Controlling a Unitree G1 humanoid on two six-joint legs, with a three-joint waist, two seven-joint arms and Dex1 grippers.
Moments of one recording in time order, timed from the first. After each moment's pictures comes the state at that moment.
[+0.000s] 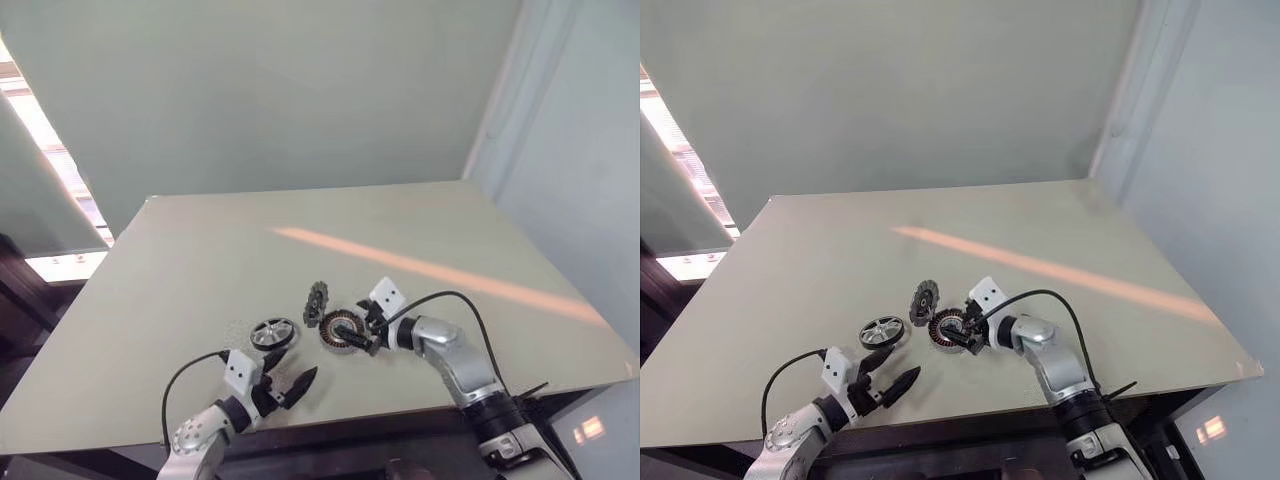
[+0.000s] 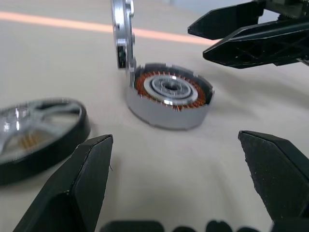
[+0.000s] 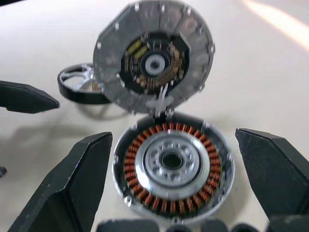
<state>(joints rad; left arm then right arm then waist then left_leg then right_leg) 0.22 0.29 -0.02 0.05 -0.35 0.01 -0.72 -0.37 -0.15 0.26 0.24 0.09 0.28 0.70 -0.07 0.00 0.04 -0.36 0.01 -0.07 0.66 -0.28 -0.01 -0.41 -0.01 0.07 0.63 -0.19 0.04</state>
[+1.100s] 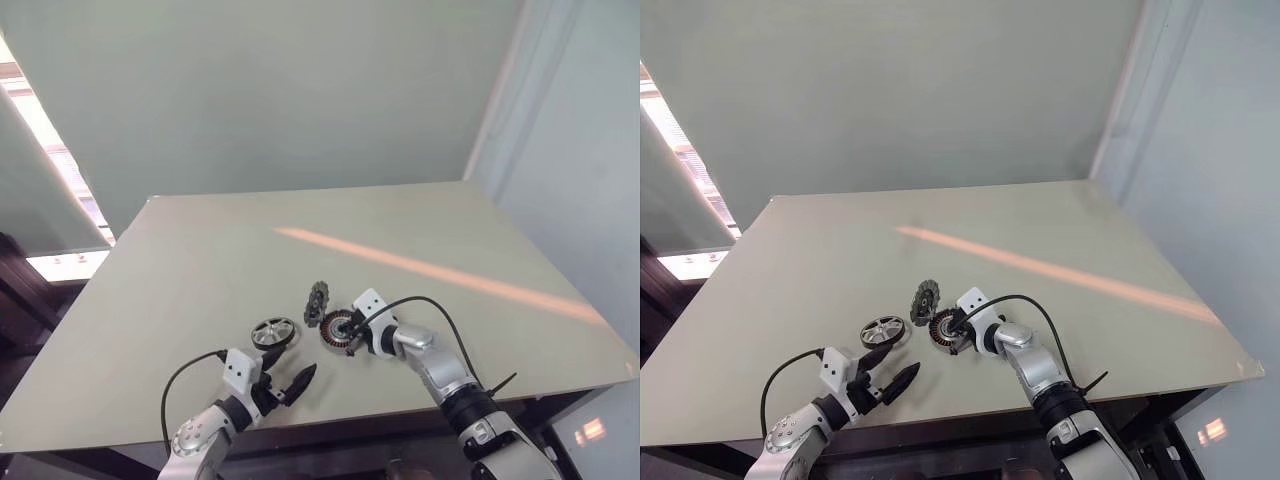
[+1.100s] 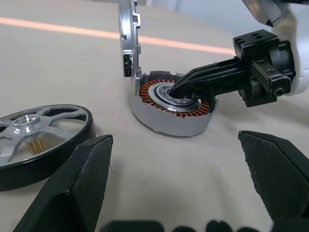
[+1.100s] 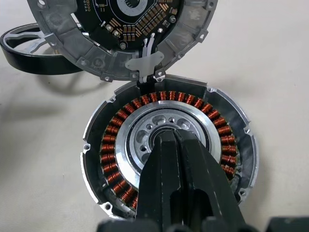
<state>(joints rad) 0.23 0.27 -0.01 0.01 -0.36 0.02 -0.68 -0.45 -0.06 0.29 0.51 0.01 0.24 0.57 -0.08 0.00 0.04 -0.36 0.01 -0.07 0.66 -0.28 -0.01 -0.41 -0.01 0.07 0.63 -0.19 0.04</state>
